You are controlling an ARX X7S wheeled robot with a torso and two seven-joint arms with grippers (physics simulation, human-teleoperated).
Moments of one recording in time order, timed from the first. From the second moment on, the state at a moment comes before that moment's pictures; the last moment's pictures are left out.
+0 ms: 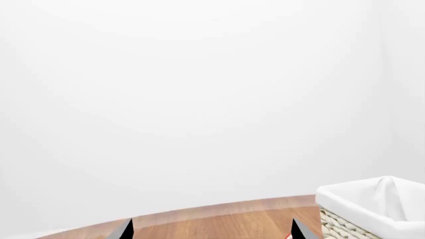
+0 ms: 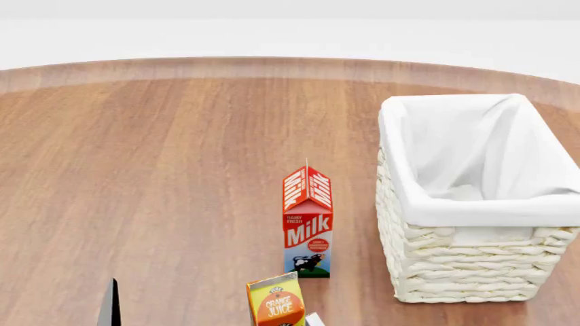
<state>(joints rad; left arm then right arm) 0.18 -0.27 0.31 0.86 0.00 -0.29 -0.30 -0.44 0.14 0.03 0.01 0.08 -0.24 -0.18</state>
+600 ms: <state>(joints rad) 0.17 -0.29 0.32 0.86 -0.01 -0.29 -0.32 -0.34 0.14 -0.01 0.09 0.09 -0.16 -0.14</state>
